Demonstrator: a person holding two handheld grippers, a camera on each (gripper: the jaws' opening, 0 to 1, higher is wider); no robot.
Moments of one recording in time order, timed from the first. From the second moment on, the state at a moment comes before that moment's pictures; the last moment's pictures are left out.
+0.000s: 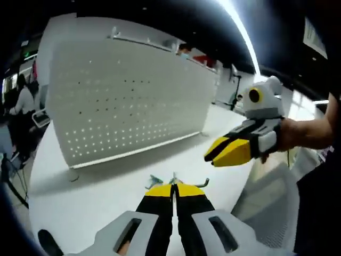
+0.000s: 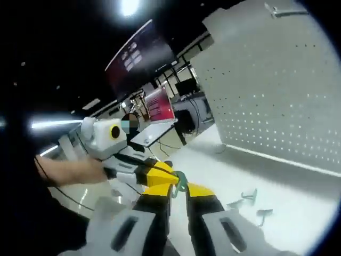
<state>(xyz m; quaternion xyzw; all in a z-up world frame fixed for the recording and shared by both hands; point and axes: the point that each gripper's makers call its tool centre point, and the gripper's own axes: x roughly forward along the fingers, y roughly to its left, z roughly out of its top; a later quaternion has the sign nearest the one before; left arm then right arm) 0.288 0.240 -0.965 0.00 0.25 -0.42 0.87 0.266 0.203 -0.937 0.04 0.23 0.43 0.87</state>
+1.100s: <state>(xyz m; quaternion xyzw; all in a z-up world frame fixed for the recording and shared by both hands) 0.270 0.225 -0.959 -0.15 0.30 -0.38 0.86 0.263 0.223 -0.954 -0.10 0.21 0.42 0.87</state>
